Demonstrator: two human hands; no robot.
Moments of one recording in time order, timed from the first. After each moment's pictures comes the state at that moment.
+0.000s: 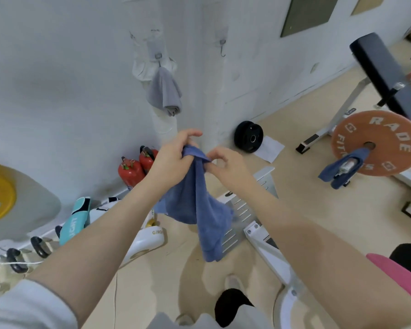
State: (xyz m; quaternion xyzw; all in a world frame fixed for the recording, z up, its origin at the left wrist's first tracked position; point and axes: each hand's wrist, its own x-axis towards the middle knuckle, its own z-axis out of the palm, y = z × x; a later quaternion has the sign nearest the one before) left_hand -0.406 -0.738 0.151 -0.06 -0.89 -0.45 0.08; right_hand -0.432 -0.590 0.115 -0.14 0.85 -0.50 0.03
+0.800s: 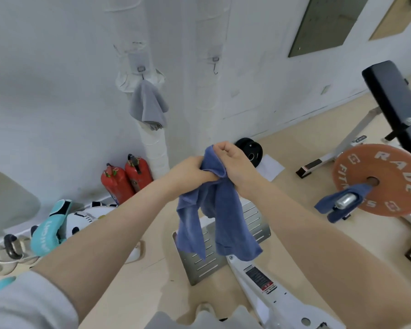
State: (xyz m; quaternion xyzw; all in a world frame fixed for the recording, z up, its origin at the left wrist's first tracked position) left_hand -0.510 -0.620 0.148 0.02 -0.88 -0.46 -0.13; right_hand -0.550 -0.498 0.136 -0.06 0.72 -0.66 0.20
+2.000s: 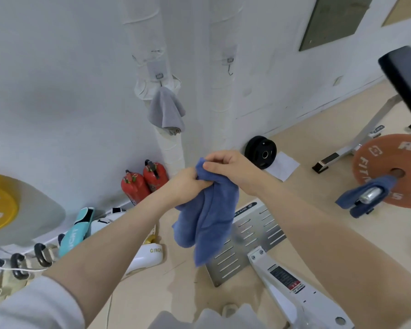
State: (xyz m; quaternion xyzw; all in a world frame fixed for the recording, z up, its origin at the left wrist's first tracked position) left_hand -0.487 -0.690 0.140 0.01 -0.90 -0.42 -0.12; right_hand -0.541 -0.552 0.140 -0.23 0.70 -0.62 0.26
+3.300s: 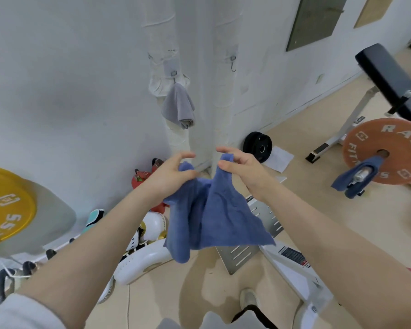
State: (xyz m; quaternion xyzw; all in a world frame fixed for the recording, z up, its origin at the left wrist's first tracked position) left_hand -0.404 -0.796 0.140 0.03 -0.87 -0.49 -0.07; right_hand -0.442 -0.600 0.127 -0.11 0.70 -0.68 0.17
